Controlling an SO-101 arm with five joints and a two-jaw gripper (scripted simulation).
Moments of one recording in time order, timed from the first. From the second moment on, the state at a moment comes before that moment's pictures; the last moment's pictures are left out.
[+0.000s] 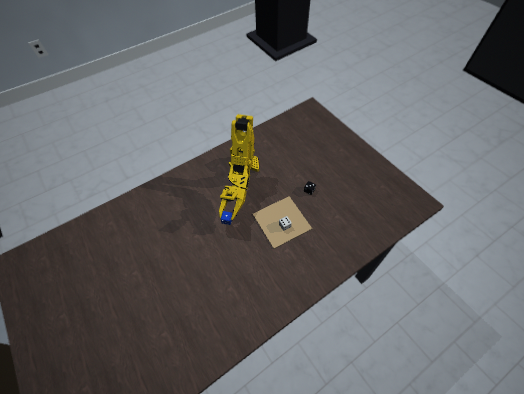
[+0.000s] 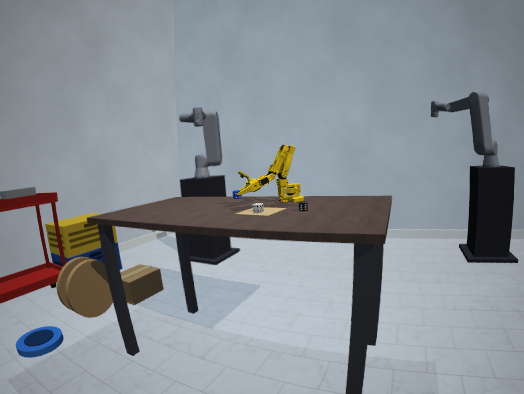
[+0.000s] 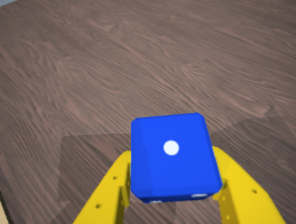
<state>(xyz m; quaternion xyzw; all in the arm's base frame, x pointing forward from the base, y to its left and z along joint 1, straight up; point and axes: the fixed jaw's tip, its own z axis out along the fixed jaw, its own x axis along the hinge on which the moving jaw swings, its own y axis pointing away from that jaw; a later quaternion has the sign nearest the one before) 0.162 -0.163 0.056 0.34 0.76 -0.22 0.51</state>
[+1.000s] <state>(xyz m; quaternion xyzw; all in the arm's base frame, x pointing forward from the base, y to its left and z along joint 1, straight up) 0.161 -0.162 0.044 0.34 0.76 -0.22 0.51</state>
